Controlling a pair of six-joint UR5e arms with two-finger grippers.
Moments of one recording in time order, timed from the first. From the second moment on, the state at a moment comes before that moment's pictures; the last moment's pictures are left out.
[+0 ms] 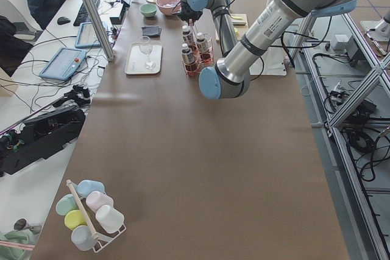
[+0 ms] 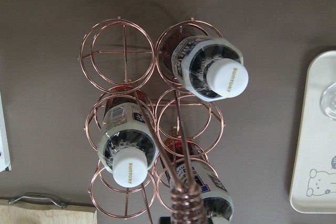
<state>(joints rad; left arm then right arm) -0.74 -2.43 -1.86 -1.36 -2.21 -2.80 1.11 -1.44 1.70 -0.83 2.25 0.33</state>
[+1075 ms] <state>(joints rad) -0.74 -2.43 -1.87 -1.36 -2.22 -2.84 1.01 -1.38 1.82 -0.61 2.22 0.62</state>
